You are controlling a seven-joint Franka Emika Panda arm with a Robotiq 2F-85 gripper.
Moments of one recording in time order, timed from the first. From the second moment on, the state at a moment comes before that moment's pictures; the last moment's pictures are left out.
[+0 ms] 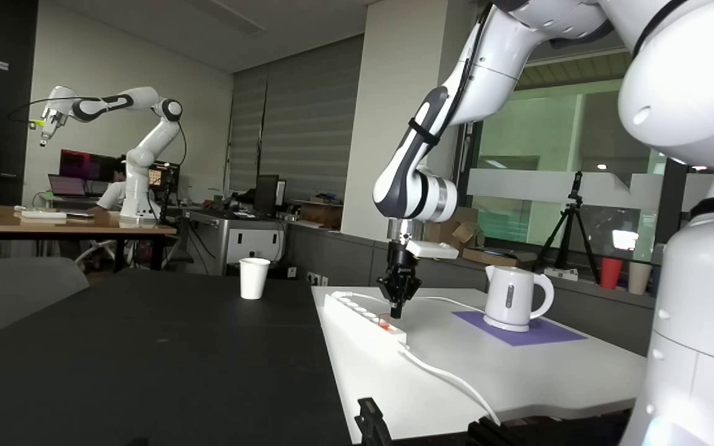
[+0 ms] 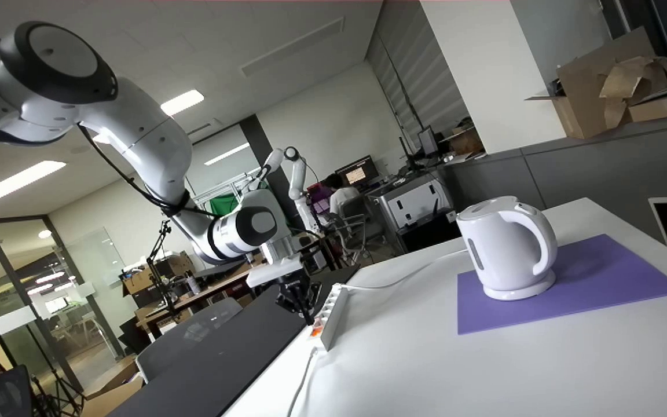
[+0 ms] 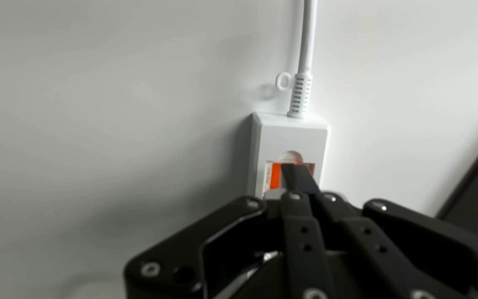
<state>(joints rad) -0.02 0.55 0.10 -2.14 -0.04 2.66 -0.27</state>
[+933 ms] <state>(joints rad) -0.02 0.59 0.10 -2.14 -0.04 2.71 -0.27</state>
